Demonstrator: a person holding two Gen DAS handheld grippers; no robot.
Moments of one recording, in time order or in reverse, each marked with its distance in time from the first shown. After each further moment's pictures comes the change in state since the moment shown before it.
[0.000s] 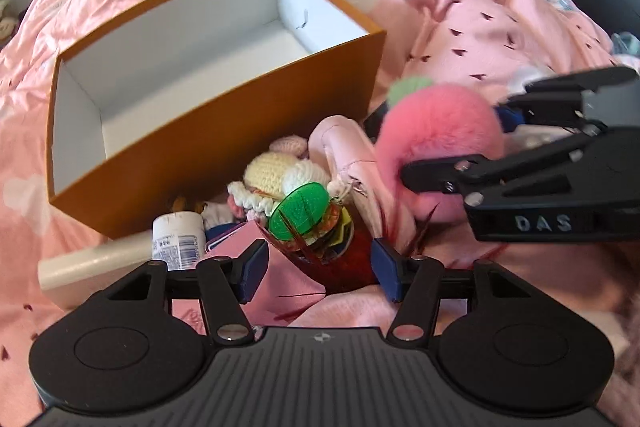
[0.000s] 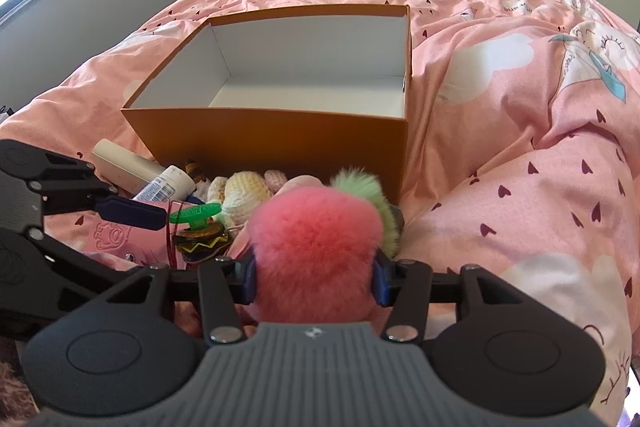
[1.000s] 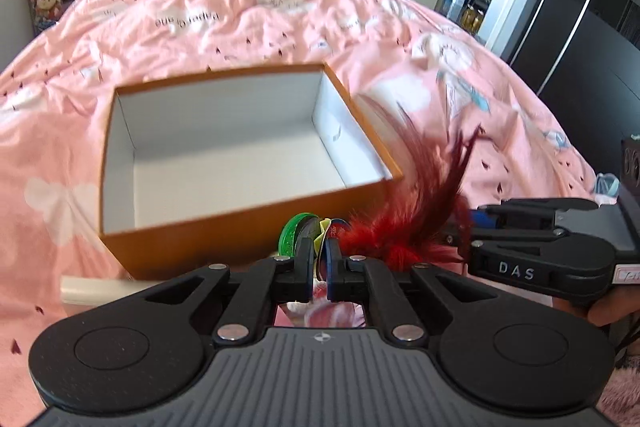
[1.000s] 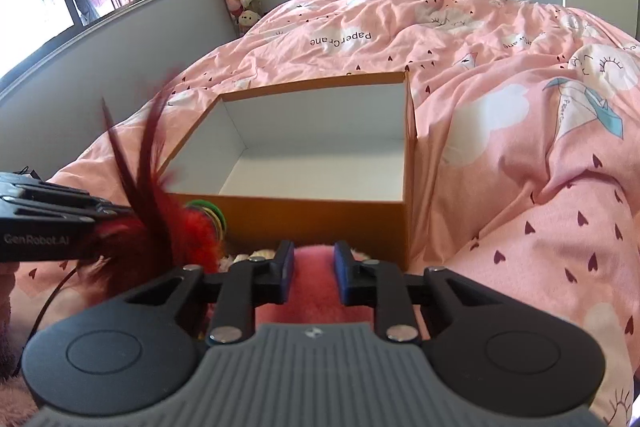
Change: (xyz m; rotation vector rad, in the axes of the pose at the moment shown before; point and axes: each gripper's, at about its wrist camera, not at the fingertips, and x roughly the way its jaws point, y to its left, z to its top) left arm -0.068 0.044 0.024 -0.230 -0.251 -0.084; right arm -0.028 -0.010 0.032 0.055 -0.170 0.068
